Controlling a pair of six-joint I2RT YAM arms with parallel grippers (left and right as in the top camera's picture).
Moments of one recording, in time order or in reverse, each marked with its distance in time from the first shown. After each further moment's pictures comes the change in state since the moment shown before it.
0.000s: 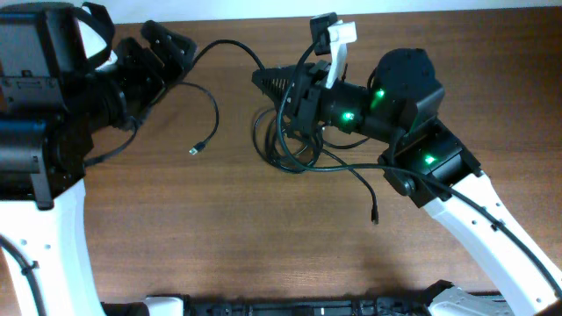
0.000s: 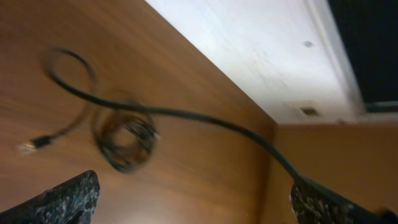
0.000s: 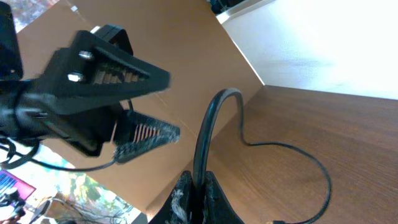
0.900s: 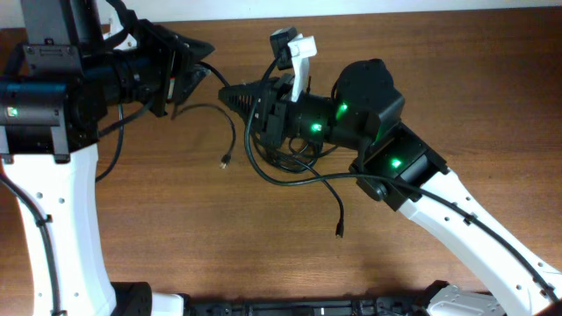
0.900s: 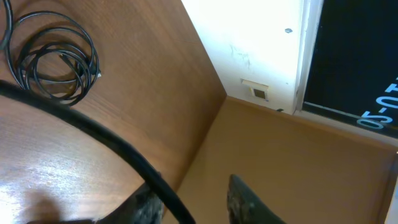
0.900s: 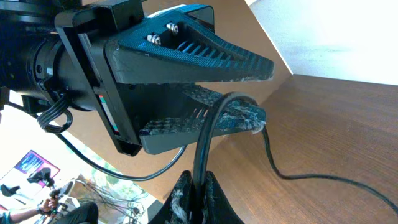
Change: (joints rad) left arm 0.000 0.093 0.000 0.051 0.243 -0.347; right arm 0.119 0.062 0.000 0.087 0.011 0.023
